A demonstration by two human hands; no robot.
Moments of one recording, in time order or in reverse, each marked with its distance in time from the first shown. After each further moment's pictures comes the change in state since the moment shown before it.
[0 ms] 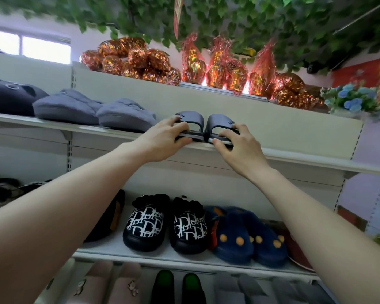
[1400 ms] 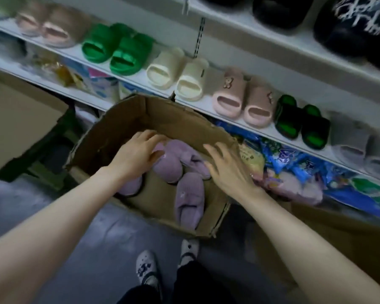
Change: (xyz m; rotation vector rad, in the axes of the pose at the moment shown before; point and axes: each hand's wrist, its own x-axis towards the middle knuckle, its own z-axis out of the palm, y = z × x) left_hand -0.658 -0.141 0.003 -0.040 -0.516 -0.577; right_hand -0.455 -0.316 0.258 0.132 -0.928 -0.164
